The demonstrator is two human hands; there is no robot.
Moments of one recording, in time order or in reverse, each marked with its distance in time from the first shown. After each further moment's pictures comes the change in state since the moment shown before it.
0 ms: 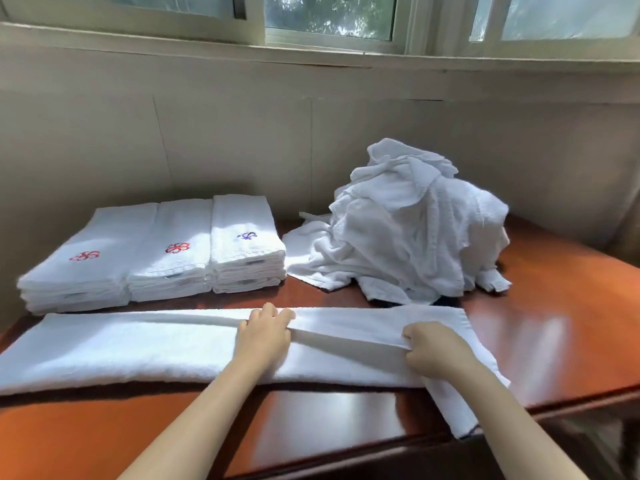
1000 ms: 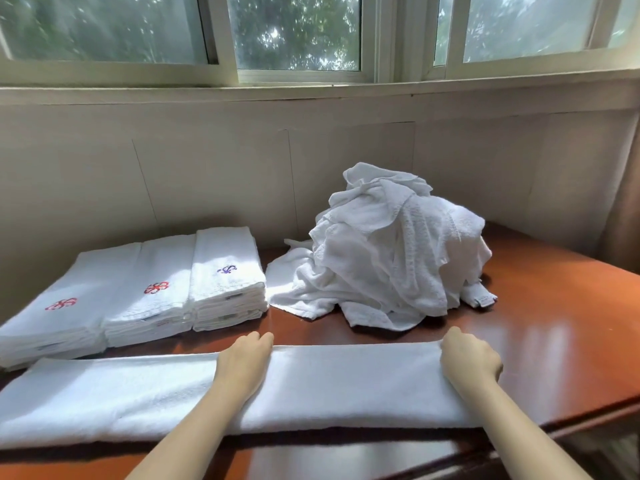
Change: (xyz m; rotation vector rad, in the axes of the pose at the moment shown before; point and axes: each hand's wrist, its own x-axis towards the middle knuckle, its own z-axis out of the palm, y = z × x) left_hand 0.015 0.010 -0.009 0.173 0.113 0.091; right_hand 0.036 0.074 0.009 -0.027 0.253 0.491
